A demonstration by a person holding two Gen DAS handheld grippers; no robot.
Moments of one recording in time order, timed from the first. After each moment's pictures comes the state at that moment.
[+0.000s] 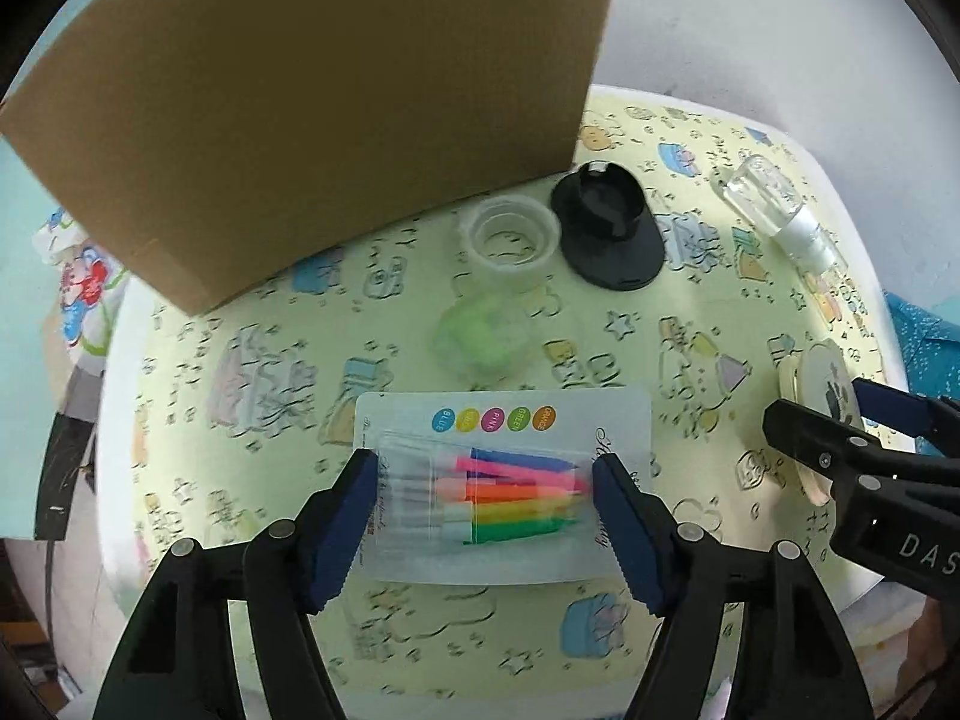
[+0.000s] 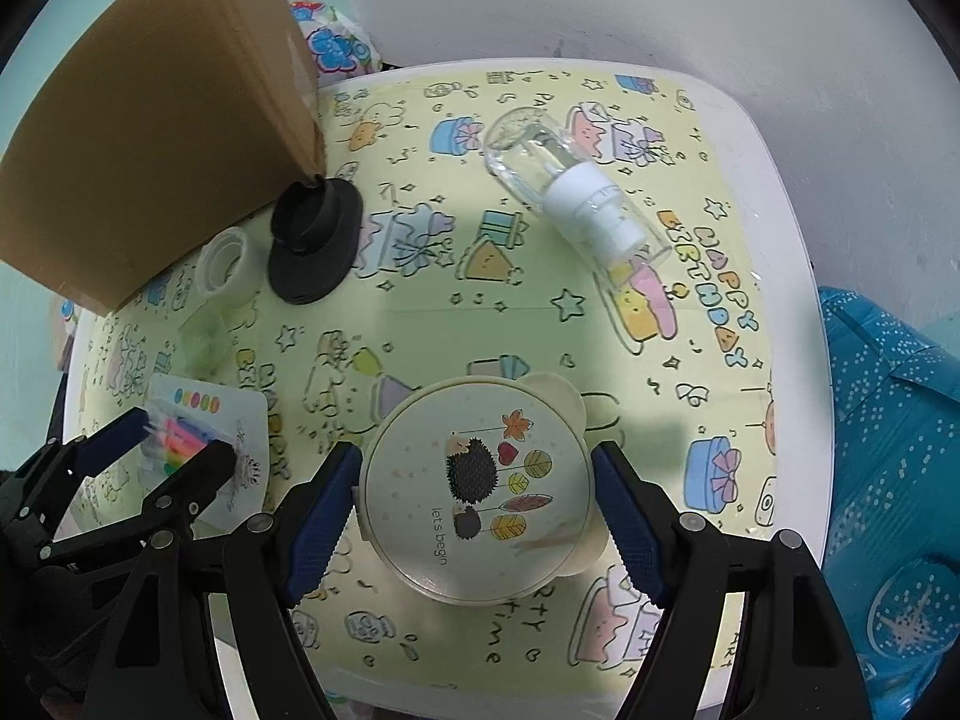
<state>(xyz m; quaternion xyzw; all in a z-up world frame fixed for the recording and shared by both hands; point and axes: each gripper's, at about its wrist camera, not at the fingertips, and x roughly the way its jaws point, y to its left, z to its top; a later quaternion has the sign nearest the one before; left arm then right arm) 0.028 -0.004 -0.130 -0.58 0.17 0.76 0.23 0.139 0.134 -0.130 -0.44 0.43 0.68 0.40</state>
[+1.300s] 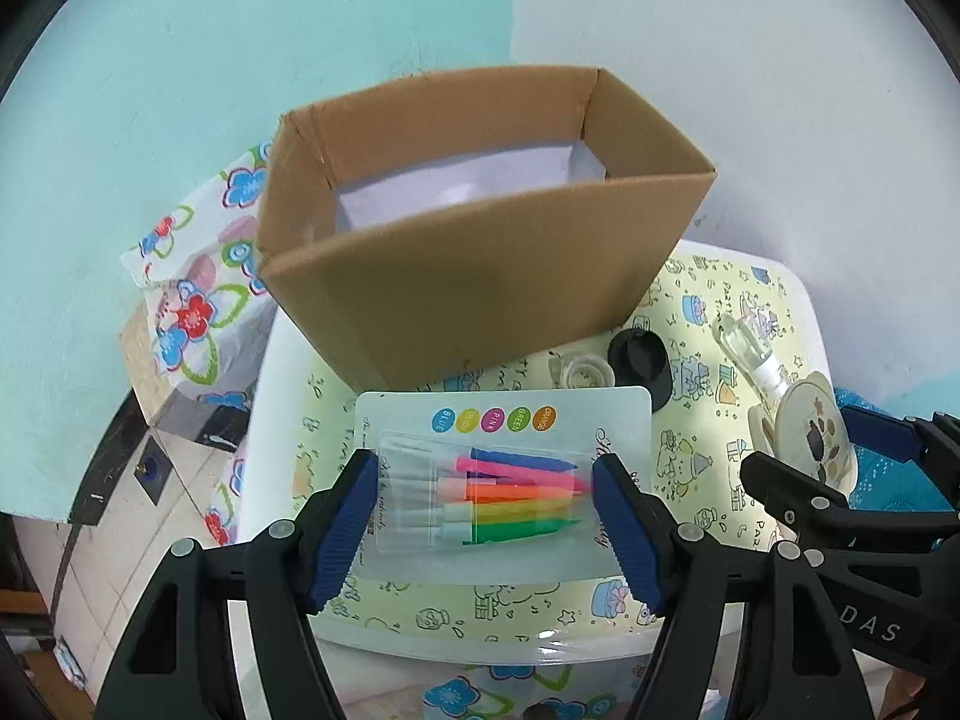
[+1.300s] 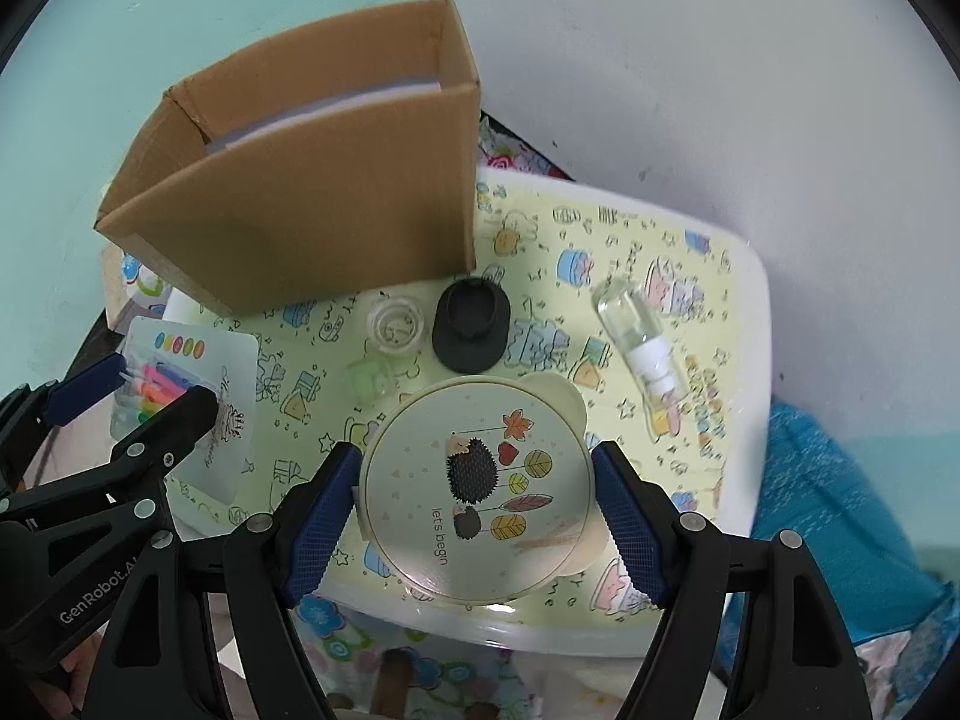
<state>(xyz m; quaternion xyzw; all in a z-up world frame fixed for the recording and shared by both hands) -0.015 -0.046 -0.007 -0.56 0.13 0.79 0.21 0.062 0.150 -0.014 -0.48 0.37 0.70 0.38</state>
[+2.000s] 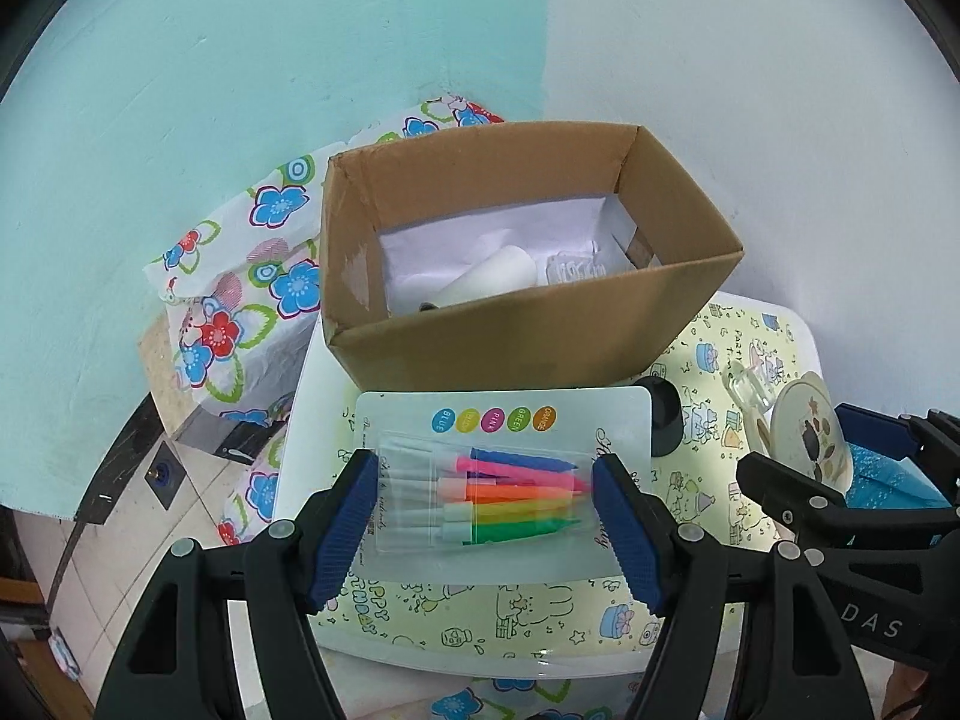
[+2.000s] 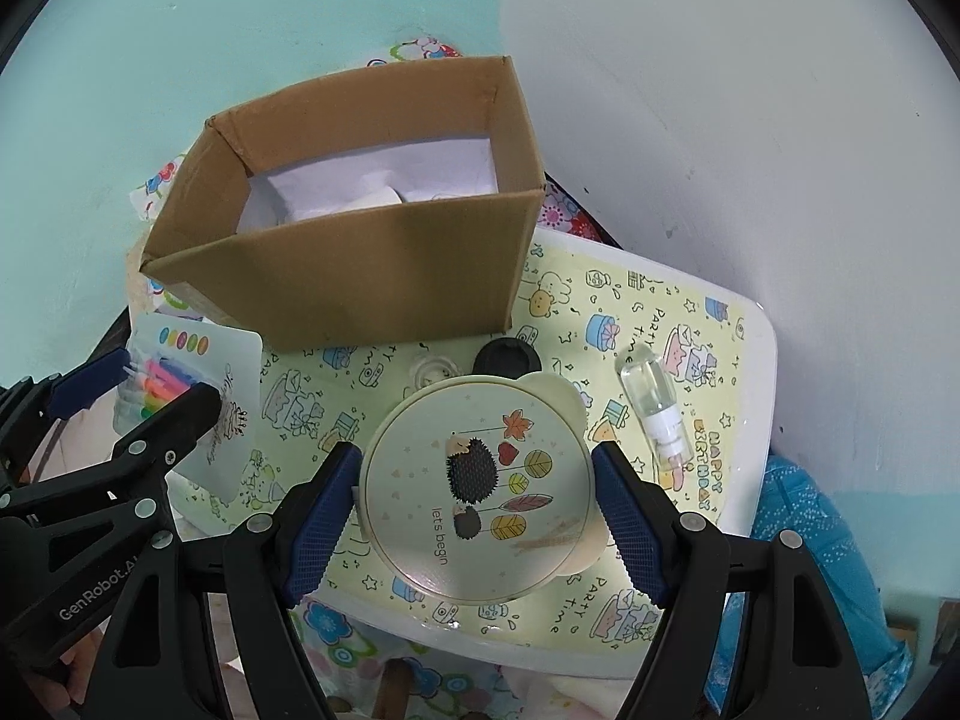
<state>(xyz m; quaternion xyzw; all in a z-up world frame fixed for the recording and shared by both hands) -0.044 -0.058 0.017 -0.55 0.11 0.80 0.20 0.039 0.169 0.016 -0.47 0.37 0.70 0.38</state>
